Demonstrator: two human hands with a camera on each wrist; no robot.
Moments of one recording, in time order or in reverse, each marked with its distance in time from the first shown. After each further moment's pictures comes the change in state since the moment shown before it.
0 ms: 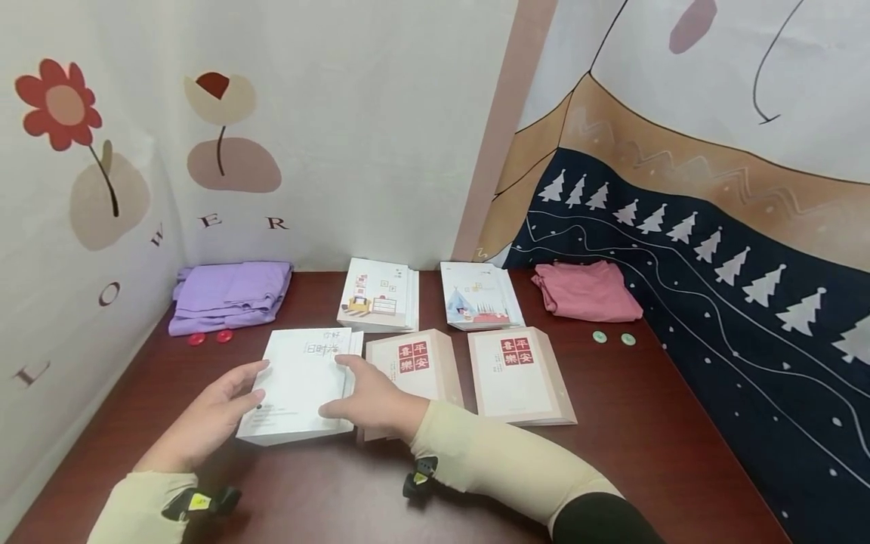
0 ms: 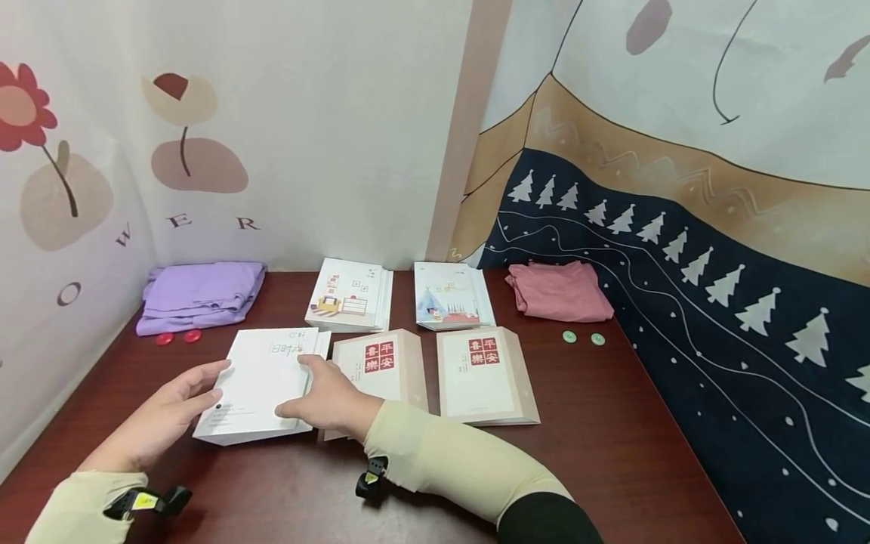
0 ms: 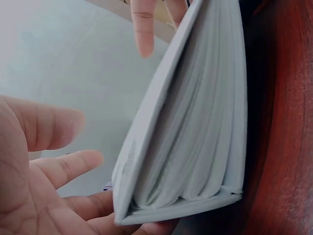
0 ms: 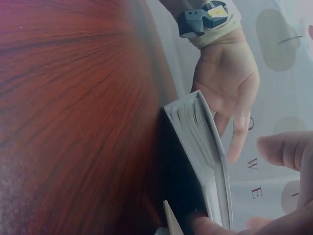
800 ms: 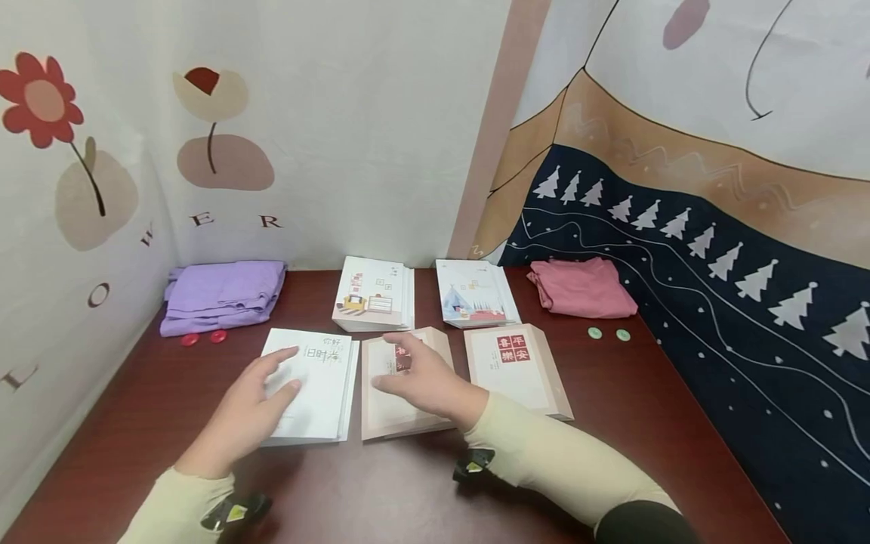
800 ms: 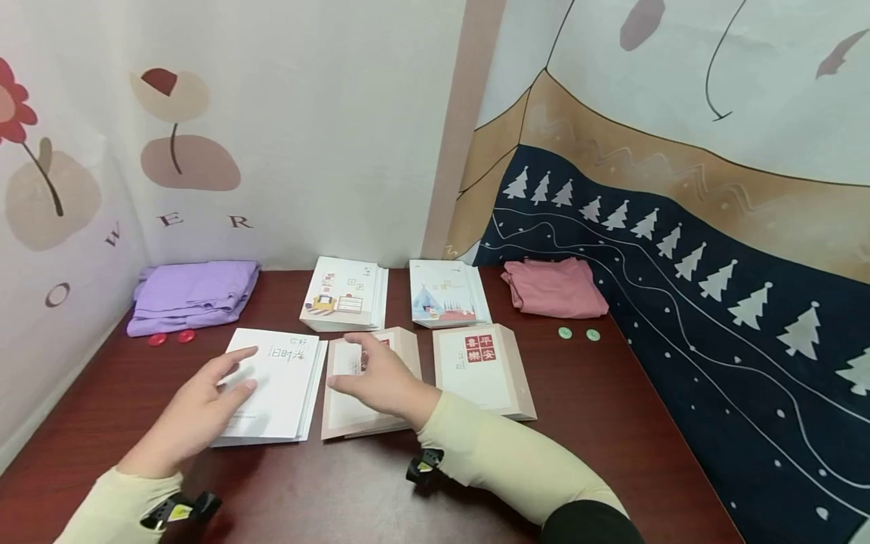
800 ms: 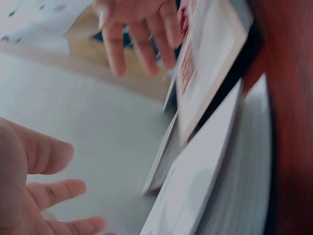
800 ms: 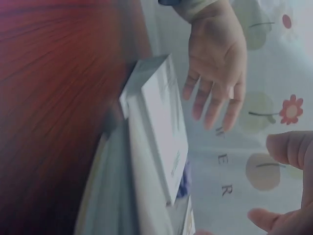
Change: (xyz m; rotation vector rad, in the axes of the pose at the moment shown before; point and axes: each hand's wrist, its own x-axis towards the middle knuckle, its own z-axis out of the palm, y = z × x) left_hand 0.002 0.051 0.041 0.139 0.184 0.161; right_hand -0.029 0.026 -0.071 0.085 0.089 -0.088
